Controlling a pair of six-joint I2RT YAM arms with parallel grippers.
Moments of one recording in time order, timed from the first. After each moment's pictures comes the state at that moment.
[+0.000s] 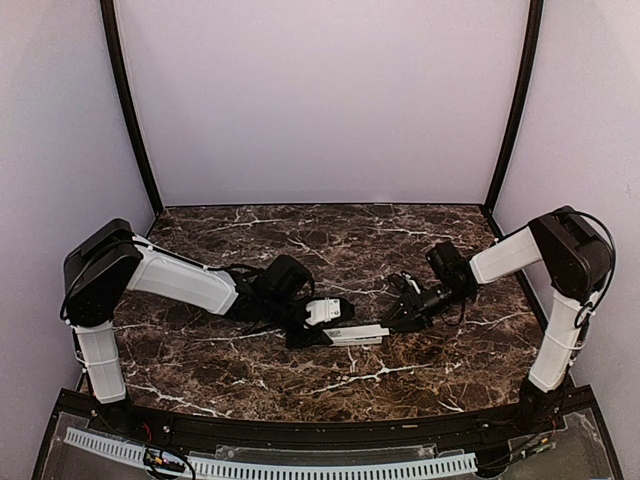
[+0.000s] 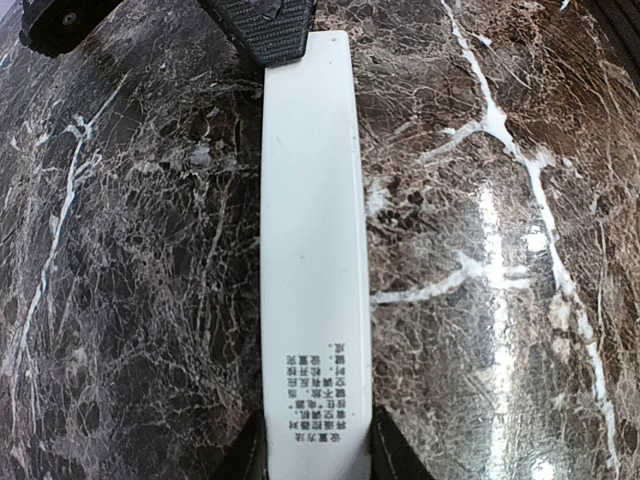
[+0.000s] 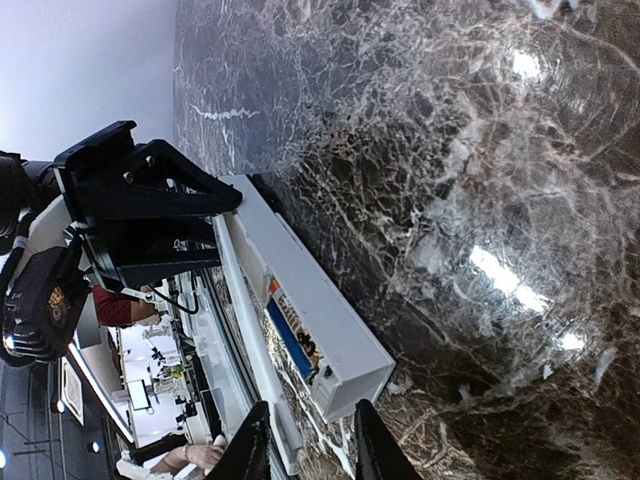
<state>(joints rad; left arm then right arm) -0.93 1.91 1.06 -0.04 0.30 0.55 0.42 1.85 0.86 -0.22 -1.07 0.32</state>
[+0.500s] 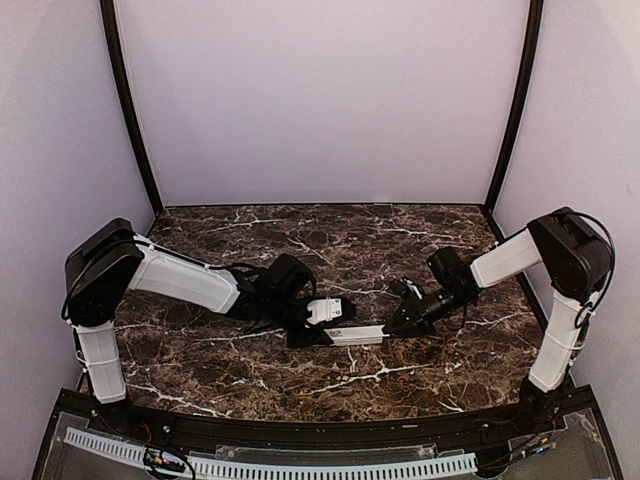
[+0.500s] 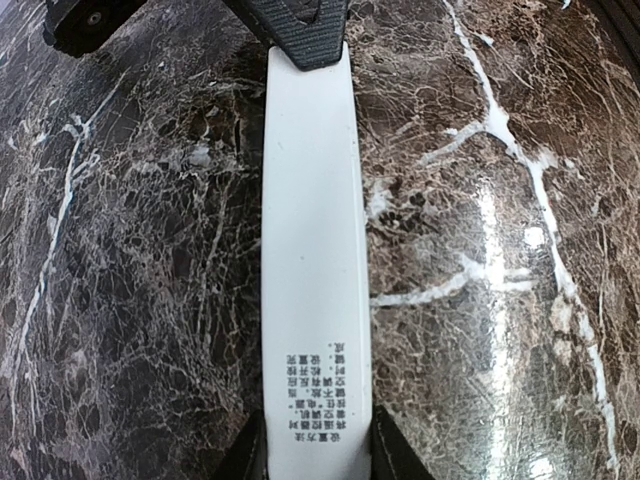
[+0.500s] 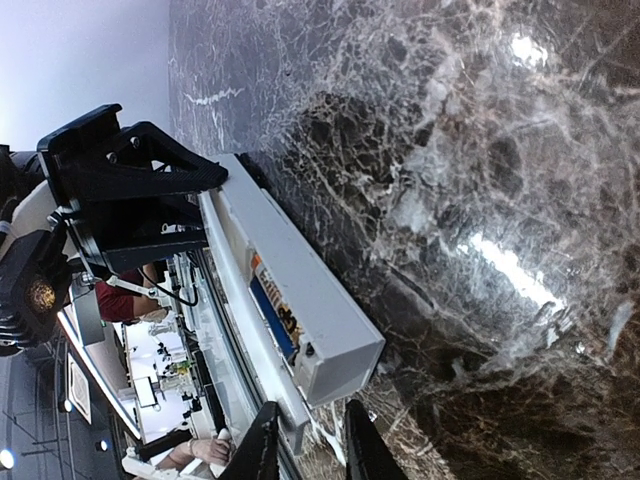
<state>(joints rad) -0.93 1.91 1.08 -0.07 0.29 0.55 0.42 1.85 0.82 -0.22 -1.07 0.31</state>
